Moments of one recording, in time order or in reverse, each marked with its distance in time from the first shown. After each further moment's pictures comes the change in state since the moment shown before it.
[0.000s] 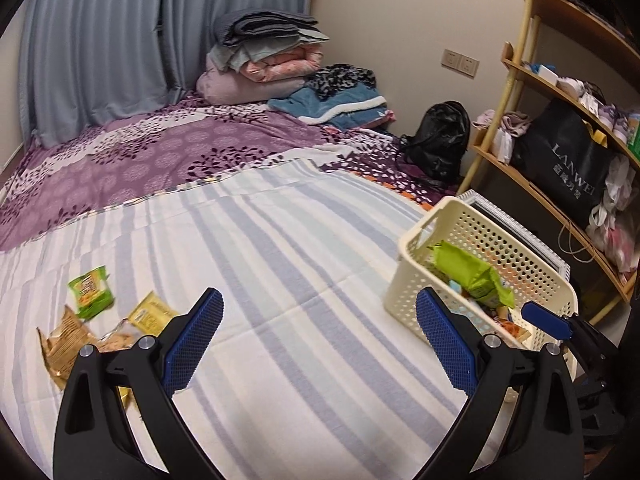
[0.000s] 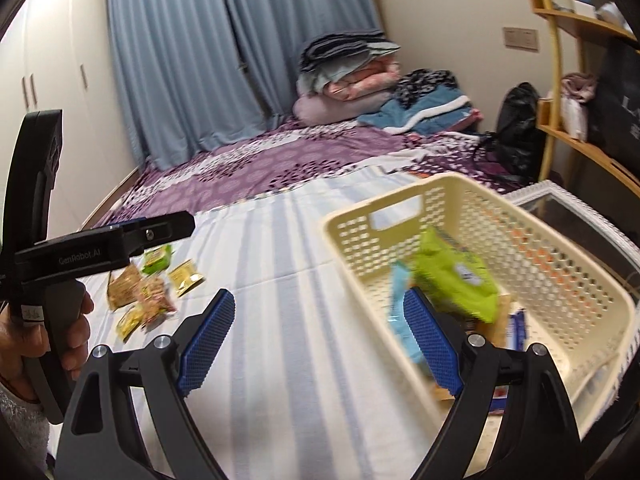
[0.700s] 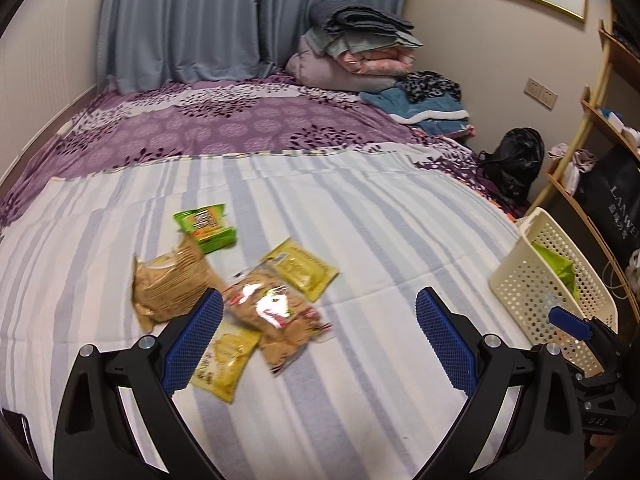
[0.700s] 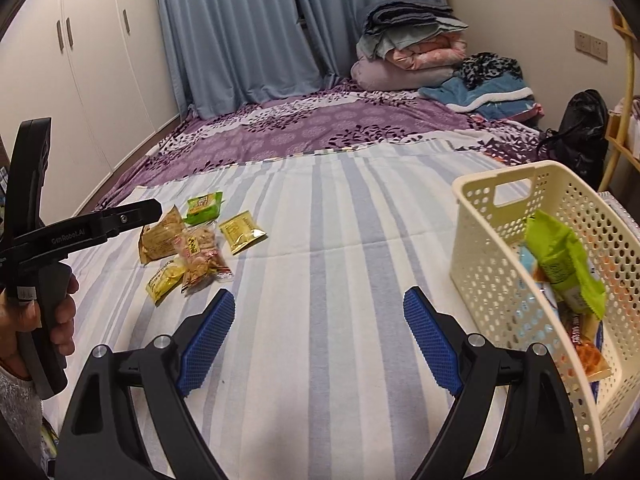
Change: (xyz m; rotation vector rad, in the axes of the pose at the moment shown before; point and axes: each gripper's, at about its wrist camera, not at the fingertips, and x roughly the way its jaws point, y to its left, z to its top) left arm -0.038 0.135 -0.055 -0.197 0.023 0.181; right arm 0.044 0.085 -0.016 -0.128 0.132 0.106
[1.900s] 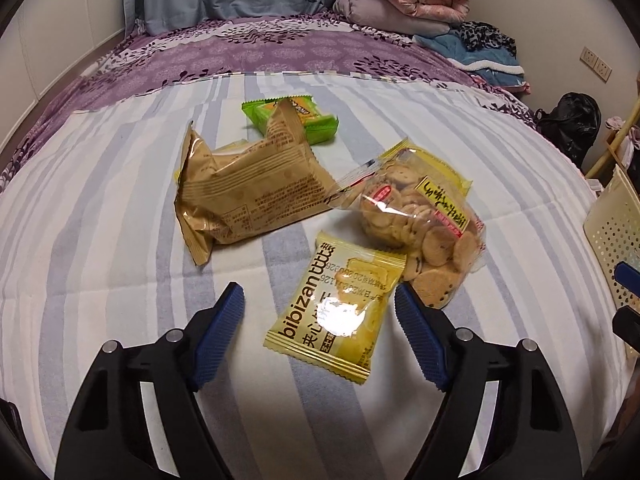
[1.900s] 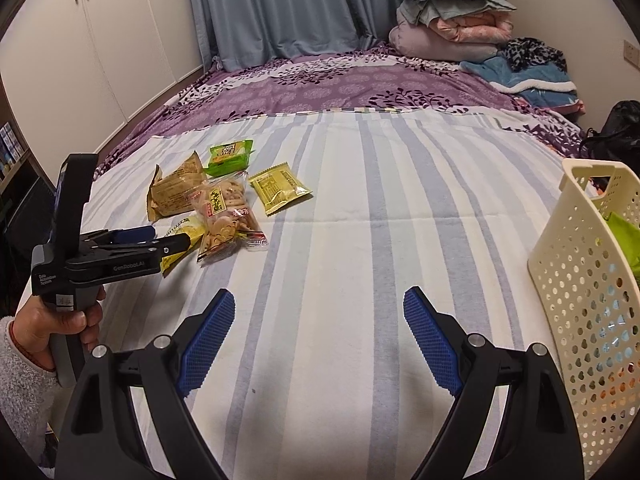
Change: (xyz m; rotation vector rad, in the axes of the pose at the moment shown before) left arm 0.076 0.084 -0.059 -0.036 0.195 0.122; right arm 0.061 0.045 -0.004 -0.093 0.143 0.051
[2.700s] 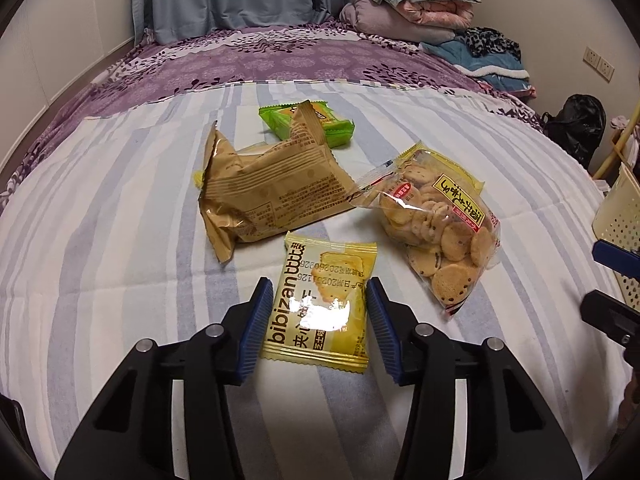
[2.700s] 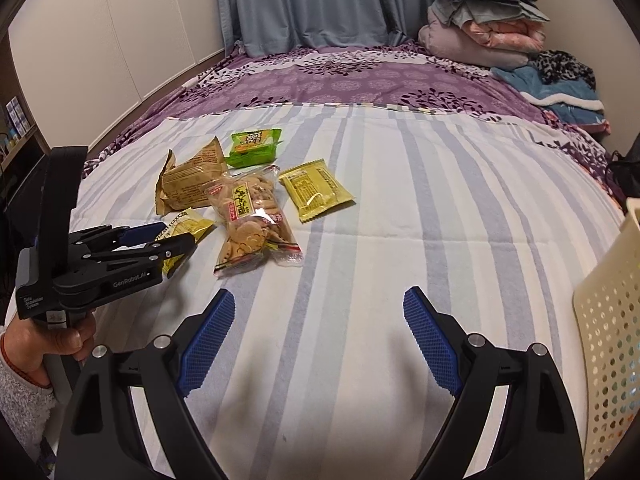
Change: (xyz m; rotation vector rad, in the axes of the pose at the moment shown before) left arm -0.007 0.008 -0.005 -0.003 -0.045 0.031; right arm 0.040 0.036 0.019 -0.091 0.023 0.033
